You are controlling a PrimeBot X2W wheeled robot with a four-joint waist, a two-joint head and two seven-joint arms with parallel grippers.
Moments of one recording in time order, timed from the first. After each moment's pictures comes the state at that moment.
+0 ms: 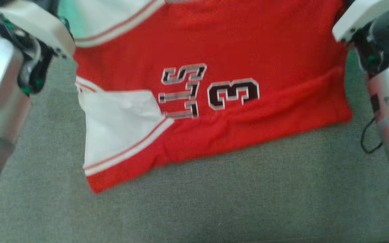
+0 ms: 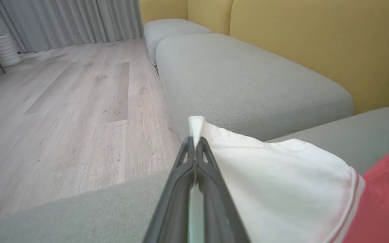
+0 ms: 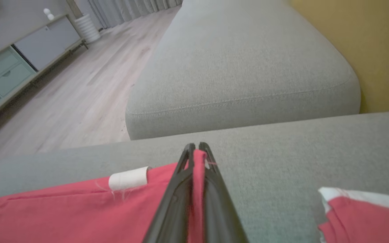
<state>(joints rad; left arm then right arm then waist) -1.07 0.47 -0.76 0.61 -0.79 -0.03 0.01 -1.00 -0.22 0.21 0.80 0.49 0.13 0.17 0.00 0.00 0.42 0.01</state>
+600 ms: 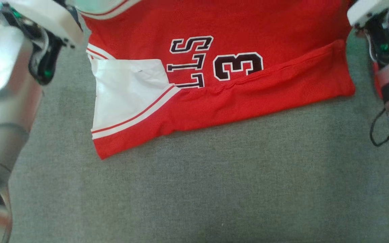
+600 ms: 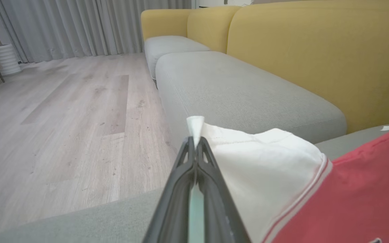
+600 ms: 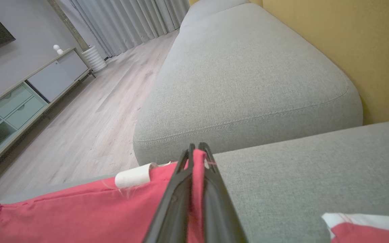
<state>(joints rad) -1.18 0.38 -0.78 0.81 -0.80 -0.12 -0.11 -1.10 -0.26 0.27 0.91 0.66 0.13 0.08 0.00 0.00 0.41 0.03</state>
